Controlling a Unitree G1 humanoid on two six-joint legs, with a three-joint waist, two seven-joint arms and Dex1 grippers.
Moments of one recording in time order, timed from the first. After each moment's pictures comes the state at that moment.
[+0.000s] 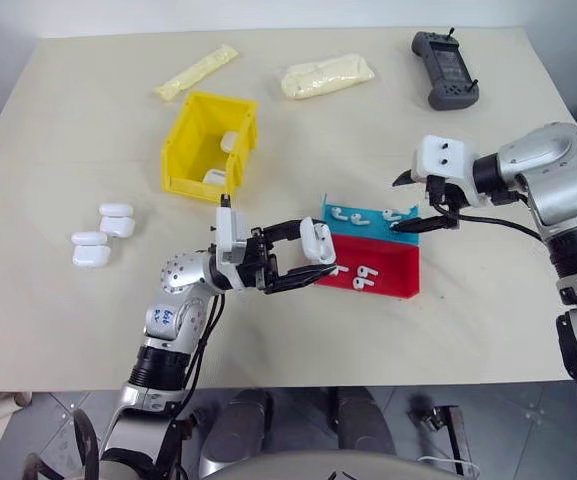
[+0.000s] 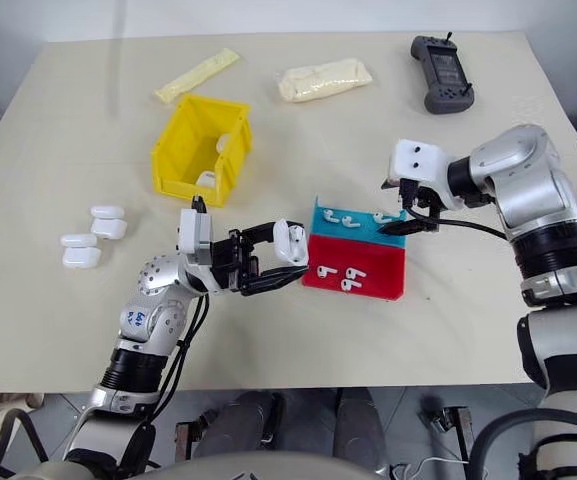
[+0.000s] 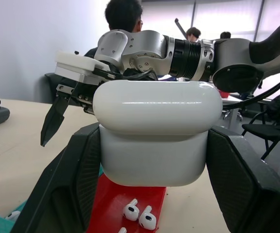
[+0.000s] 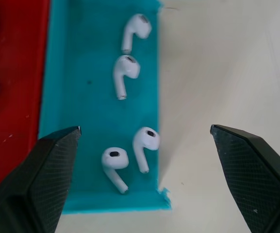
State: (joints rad) left arm -0.37 0.20 -0.09 0.01 -0.51 0.05 -1.09; right arm -1.02 -0.80 0.39 0.57 -0.04 0.09 1.38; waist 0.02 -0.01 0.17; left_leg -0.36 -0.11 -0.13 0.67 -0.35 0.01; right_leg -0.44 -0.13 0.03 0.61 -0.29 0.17
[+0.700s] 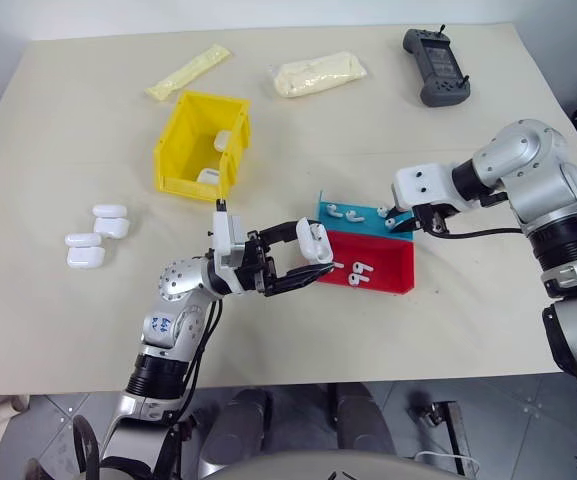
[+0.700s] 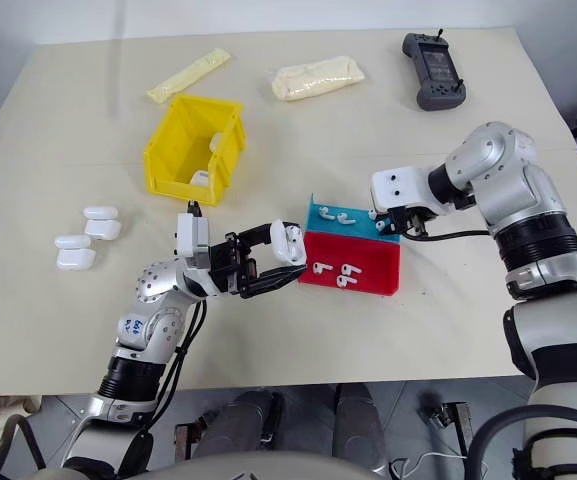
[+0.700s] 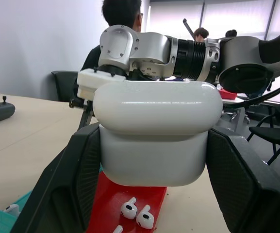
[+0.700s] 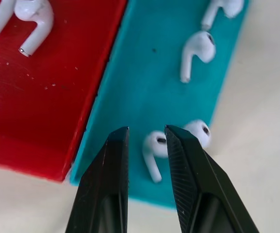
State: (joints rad) left arm -0.34 0.21 -0.09 -0.03 -0.51 0.05 -1.05; right arm -1.06 -0.76 0.44 0.61 -0.21 -0.09 1.49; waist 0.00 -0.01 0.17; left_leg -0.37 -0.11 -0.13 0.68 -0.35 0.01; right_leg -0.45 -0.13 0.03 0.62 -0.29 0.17
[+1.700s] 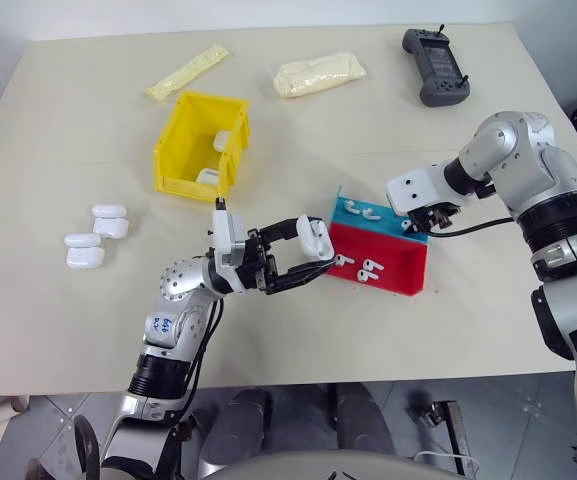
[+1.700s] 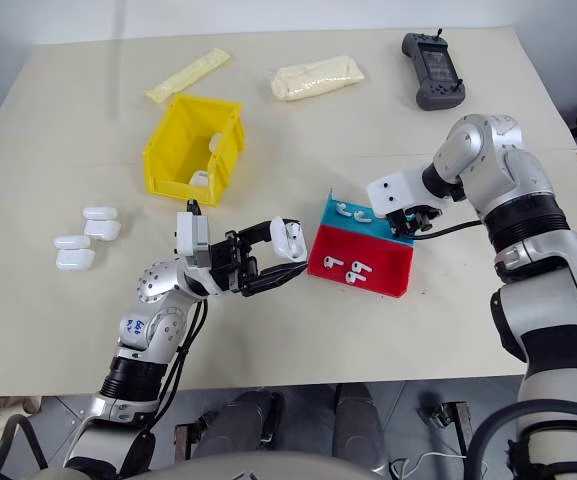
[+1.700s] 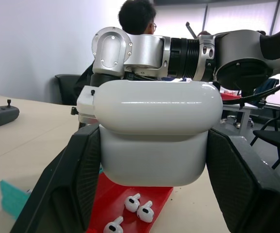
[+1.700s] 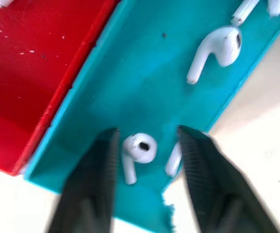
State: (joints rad) left arm -0.34 0.20 -0.09 -0.03 -0.51 0.04 -1.03; right arm -1.17 -0.72 0.51 0.79 -0.40 -0.23 1.51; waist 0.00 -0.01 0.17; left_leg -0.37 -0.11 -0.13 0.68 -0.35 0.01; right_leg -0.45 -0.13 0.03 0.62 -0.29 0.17
